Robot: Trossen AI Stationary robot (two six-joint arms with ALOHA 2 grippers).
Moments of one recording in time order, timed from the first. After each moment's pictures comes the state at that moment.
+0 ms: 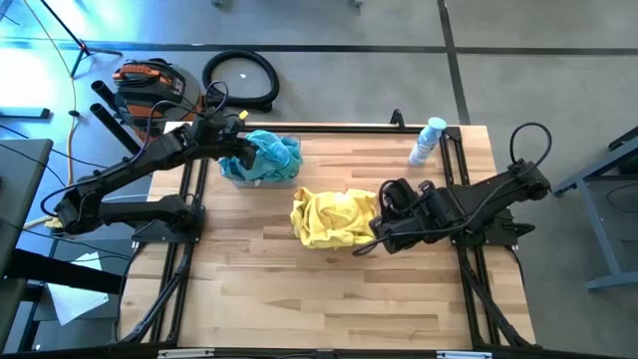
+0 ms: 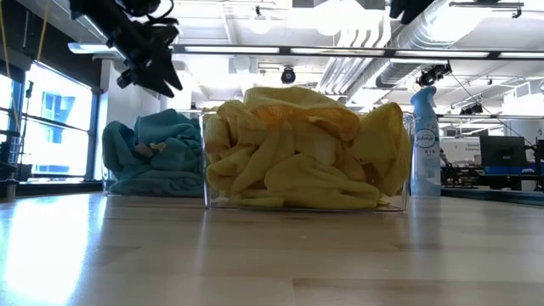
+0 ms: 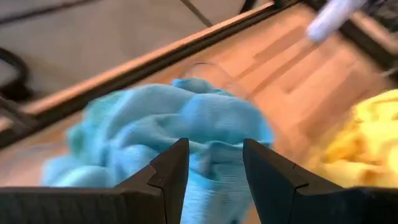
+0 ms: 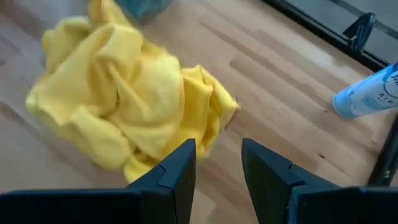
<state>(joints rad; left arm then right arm) 0.66 0.95 0.84 -0.57 -0.01 -0.28 0.41 1.54 1.63 -1.51 0.63 1.30</state>
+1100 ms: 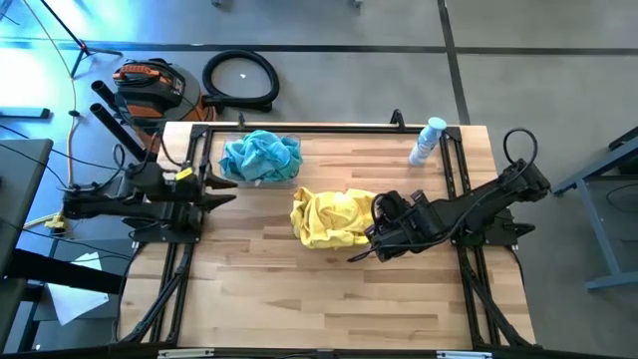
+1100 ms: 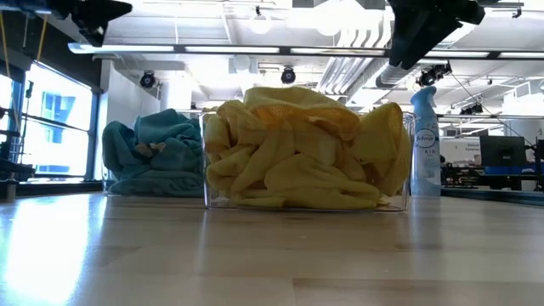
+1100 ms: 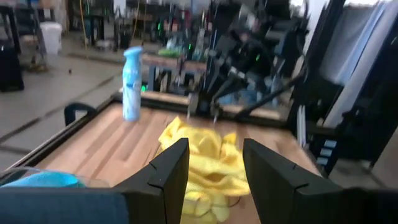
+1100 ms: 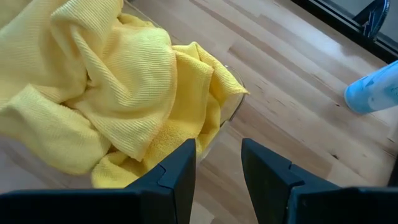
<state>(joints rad) -0.02 0.22 0.49 -0.32 -0.09 -0.14 0.41 1.54 1.37 -1.31 0.64 1.28</state>
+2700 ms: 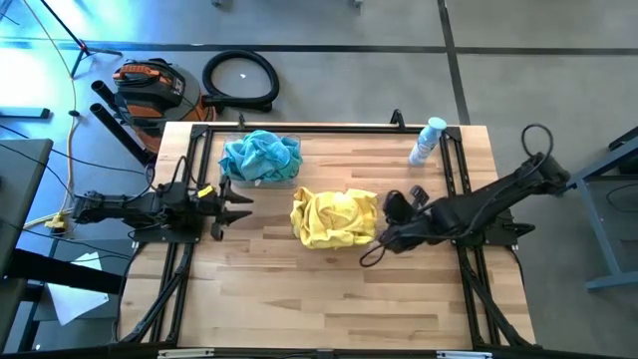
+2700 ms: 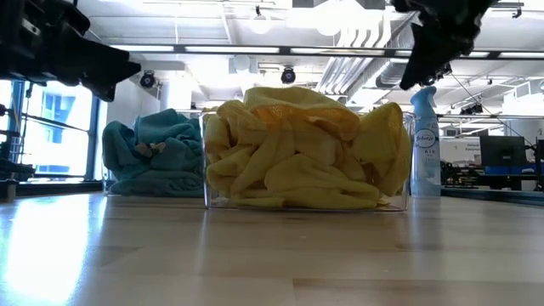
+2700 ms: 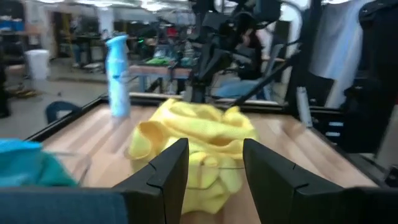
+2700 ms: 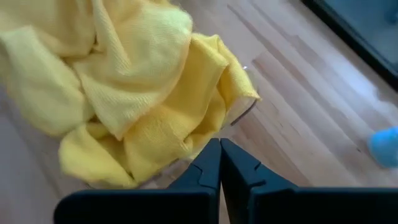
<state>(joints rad) -0.02 0.05 0.01 0.07 -0.03 -0.05 0.39 1.36 1.08 -1.00 0.66 0.94</state>
